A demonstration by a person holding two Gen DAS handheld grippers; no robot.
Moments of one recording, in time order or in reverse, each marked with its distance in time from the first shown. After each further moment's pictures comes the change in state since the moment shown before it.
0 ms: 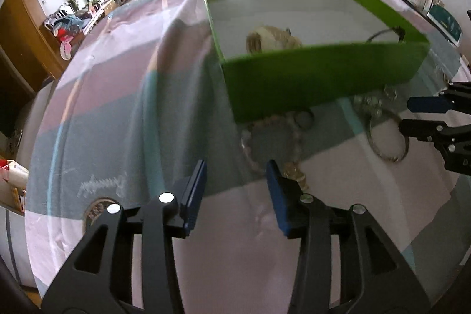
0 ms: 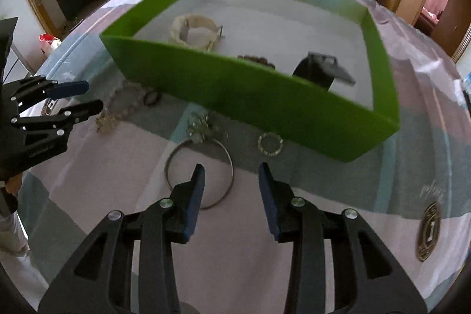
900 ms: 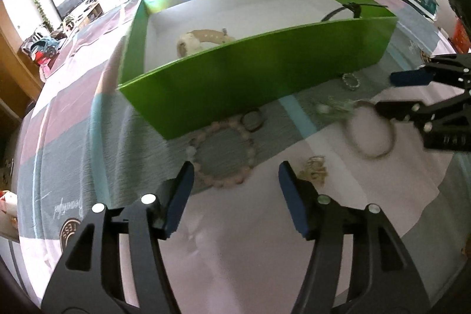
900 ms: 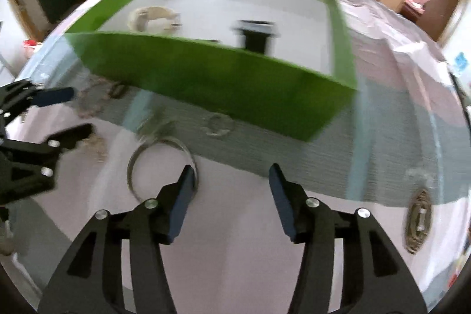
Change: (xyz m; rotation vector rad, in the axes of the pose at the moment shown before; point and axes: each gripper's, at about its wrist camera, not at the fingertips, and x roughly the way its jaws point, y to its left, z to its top) left arm 0.006 -0.042 0.008 0.119 -0.011 -0.067; right arm -0.002 -0.037 -0.015 0.055 0.019 -0.103
